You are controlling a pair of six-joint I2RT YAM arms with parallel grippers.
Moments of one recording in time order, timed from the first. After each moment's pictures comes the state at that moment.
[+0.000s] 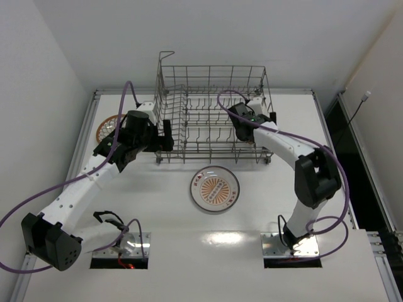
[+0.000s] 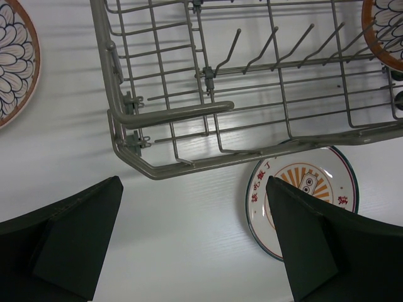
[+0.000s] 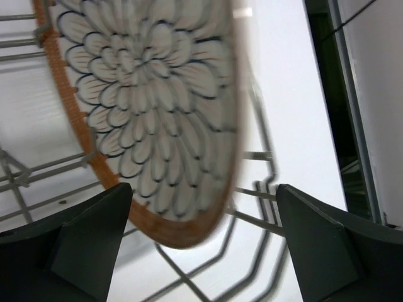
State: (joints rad) left arm -0.43 1.15 1.10 -0.58 -0.09 -0.35; right arm 0.47 1.78 1.32 -0.64 0.87 0.38
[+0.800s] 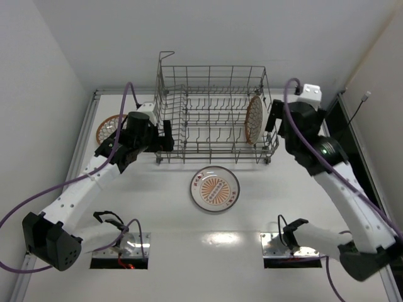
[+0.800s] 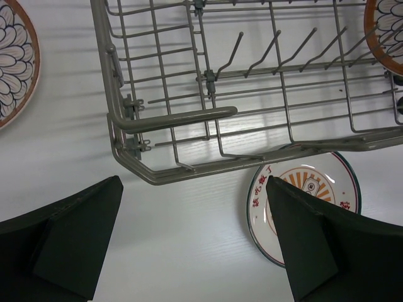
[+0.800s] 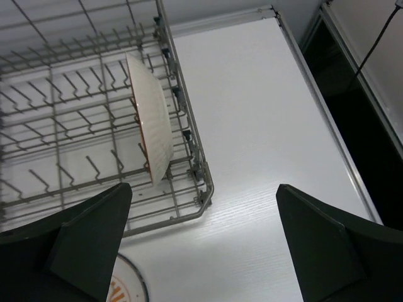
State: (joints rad) left arm -0.43 1.15 1.08 -0.54 -0.10 -0.35; right arm 0.44 1.12 1.30 -0.69 0.69 0.31
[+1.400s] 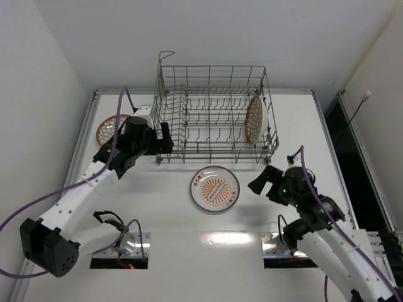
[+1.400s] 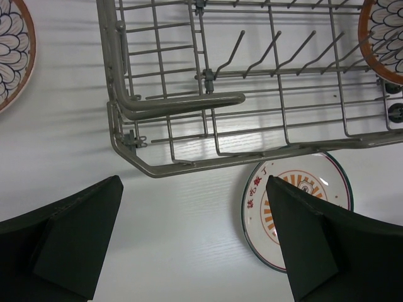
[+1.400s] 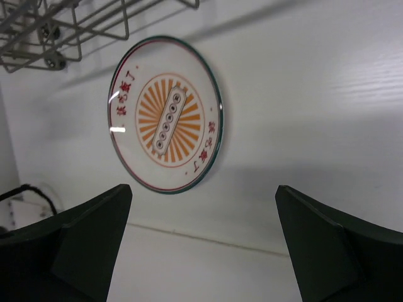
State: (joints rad) left arm -0.43 1.10 1.01 -0.50 -0.11 -0.40; right arm 0.44 0.51 0.57 -0.73 0.04 0.76
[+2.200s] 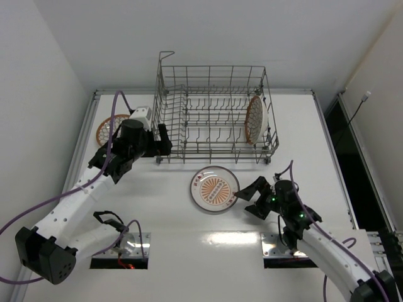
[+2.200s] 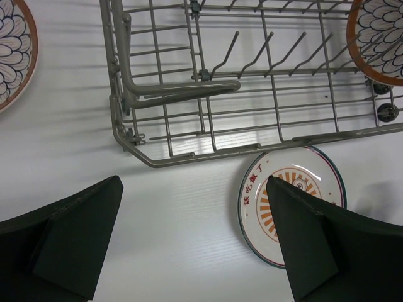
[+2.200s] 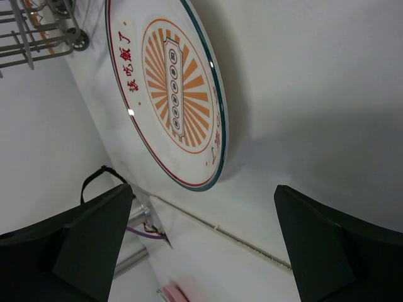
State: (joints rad) left arm -0.43 1.03 0.98 -0.50 -0.10 -0.41; right arm 0.43 0.48 0.04 -0.21 -0.31 1.21
